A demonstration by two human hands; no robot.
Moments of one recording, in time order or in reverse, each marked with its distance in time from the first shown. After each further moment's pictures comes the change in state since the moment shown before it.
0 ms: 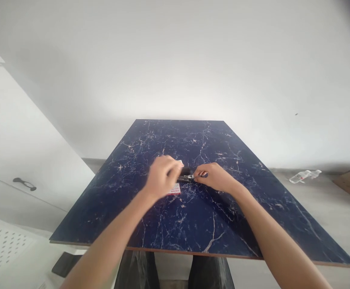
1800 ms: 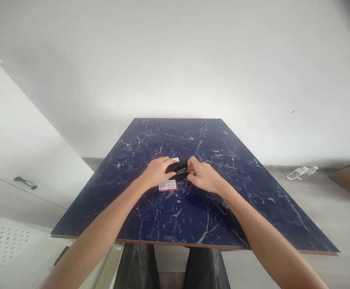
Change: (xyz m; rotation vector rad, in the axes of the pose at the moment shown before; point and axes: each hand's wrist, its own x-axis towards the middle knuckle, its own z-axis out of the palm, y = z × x) left_hand 0.001 -0.053 0.021 0.230 -0.411 0.012; right_hand -0.004 -0.033 0.009 -0.094 0.046 0.059
